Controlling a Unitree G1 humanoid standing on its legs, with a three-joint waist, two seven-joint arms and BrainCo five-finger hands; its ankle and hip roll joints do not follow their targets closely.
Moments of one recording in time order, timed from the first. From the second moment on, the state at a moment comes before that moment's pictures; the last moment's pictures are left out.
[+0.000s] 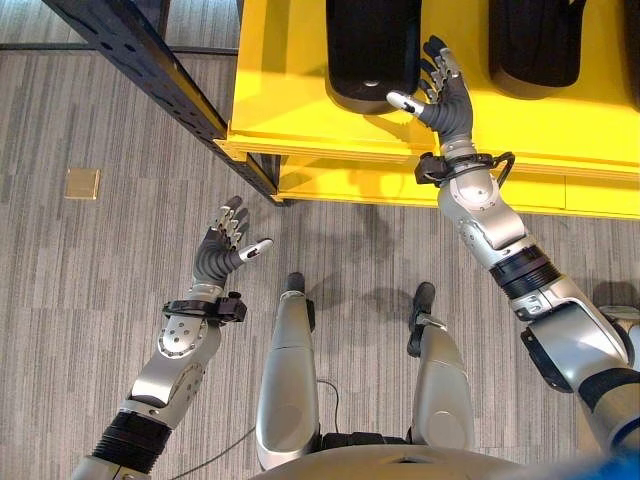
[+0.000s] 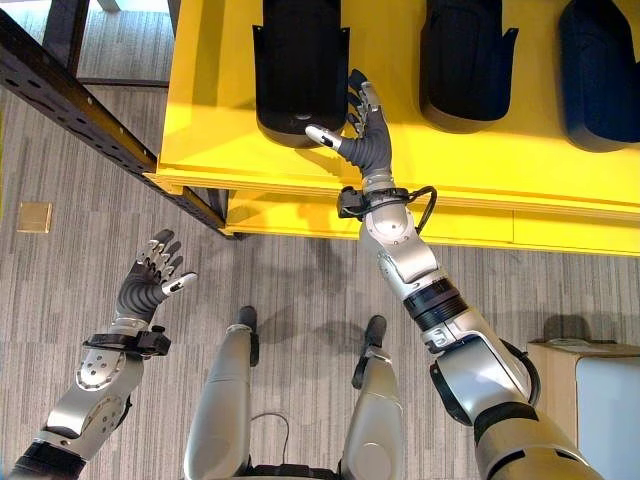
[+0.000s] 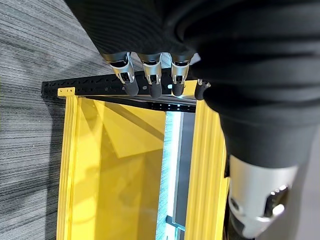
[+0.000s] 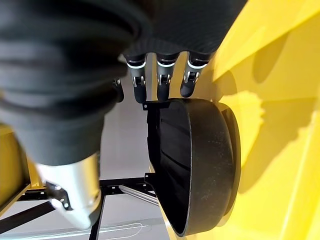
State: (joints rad) left arm 0.06 0.60 -0.18 -0.07 -0.60 -0.22 0.18; right arm -0.87 -0.40 0.43 0.35 0.52 -0.17 -0.37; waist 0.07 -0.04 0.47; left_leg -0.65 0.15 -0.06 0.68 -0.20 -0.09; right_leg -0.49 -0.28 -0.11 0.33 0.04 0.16
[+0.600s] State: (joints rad) left arm 0.06 0.56 -0.15 -0.08 -0.48 -0.23 0.25; right arm -0.58 -0.41 0.31 -0.15 -0.07 -0.16 -0.51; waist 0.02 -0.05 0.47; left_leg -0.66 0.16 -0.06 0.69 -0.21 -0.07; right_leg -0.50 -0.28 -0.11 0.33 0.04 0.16
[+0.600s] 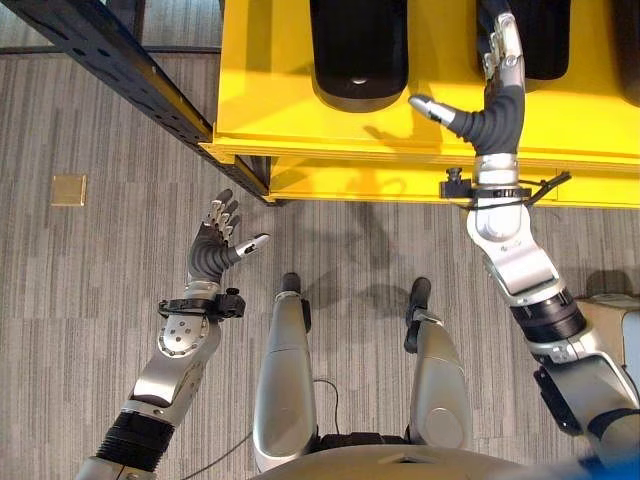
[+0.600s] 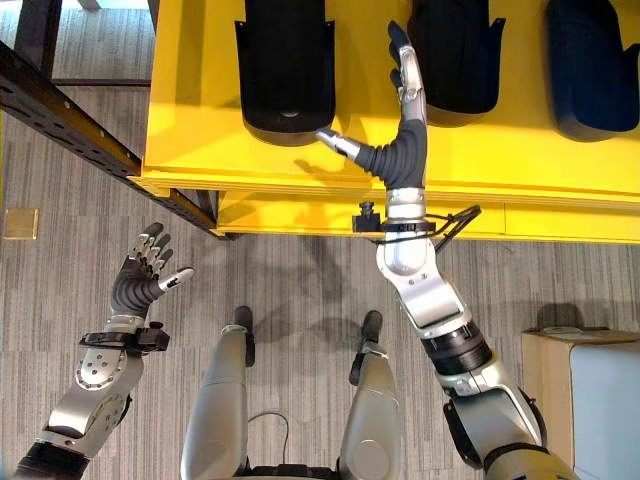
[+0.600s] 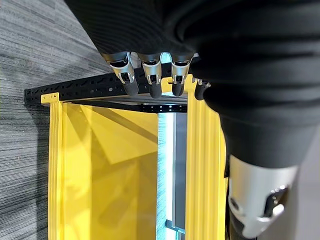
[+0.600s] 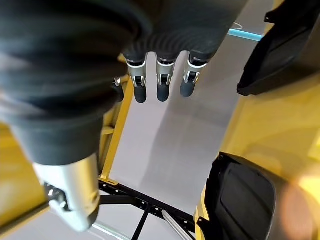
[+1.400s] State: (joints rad) left arm 0.04 0.52 -0.15 -0.08 -0.30 -0.25 0.33; right arm -0.52 -0.44 0.64 0.15 -0.91 0.07 -0.51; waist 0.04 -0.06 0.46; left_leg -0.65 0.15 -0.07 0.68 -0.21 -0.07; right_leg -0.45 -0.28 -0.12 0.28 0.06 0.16
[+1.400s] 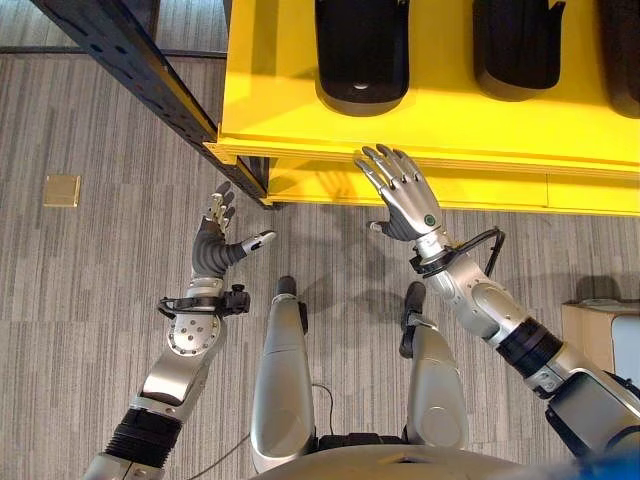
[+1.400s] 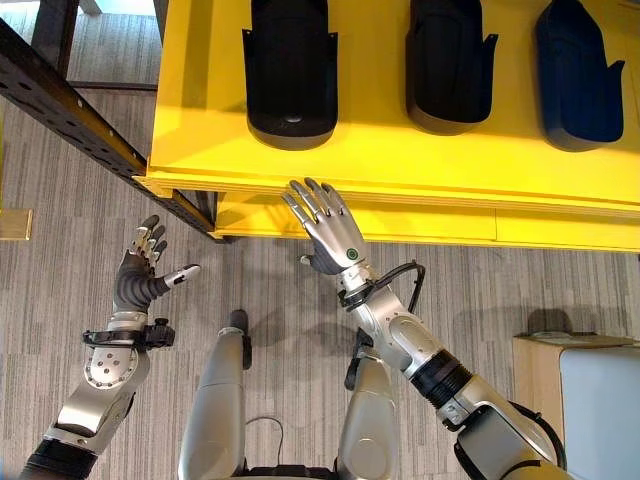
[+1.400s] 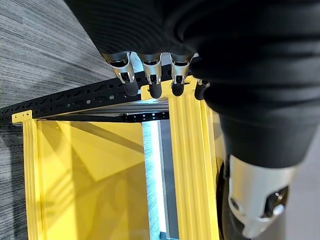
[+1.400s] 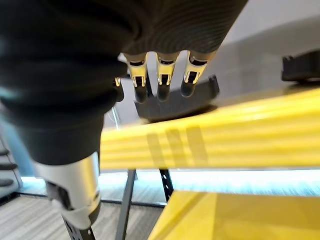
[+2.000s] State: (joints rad) left arm 0.04 0.52 -0.15 -0.05 -0.30 -0.25 0.33; right arm -0.57 -0.40 0.64 0.20 -0.90 0.09 -0.51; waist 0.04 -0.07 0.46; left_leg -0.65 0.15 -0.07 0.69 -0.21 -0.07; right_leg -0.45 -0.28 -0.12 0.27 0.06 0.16
